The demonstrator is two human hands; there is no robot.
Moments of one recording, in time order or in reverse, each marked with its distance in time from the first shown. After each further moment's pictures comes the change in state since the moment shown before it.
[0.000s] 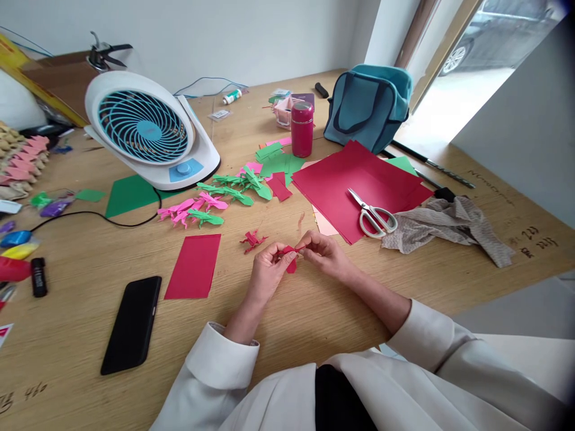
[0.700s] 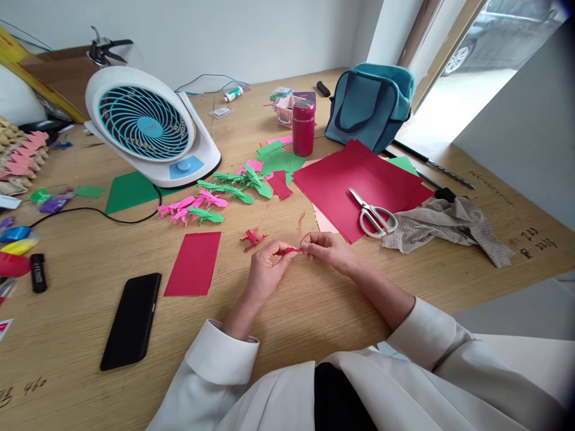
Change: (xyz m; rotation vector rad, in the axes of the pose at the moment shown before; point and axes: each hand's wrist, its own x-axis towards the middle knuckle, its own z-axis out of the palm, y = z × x) left_hand -0.001 0.013 -0.005 0.316 0.011 0.205; right_hand 0.009 -0.017 -0.012 0.160 -0.108 0.402
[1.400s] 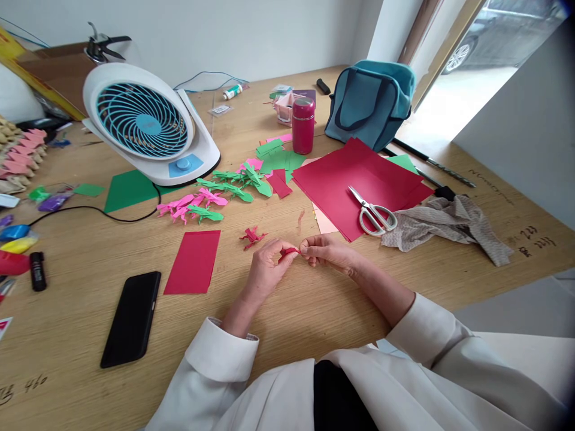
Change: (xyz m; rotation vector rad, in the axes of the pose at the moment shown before) left_hand 0.001 -0.001 -0.002 0.090 -0.061 0.077; right_hand -0.001 0.003 -0.002 0.195 -0.095 0.259
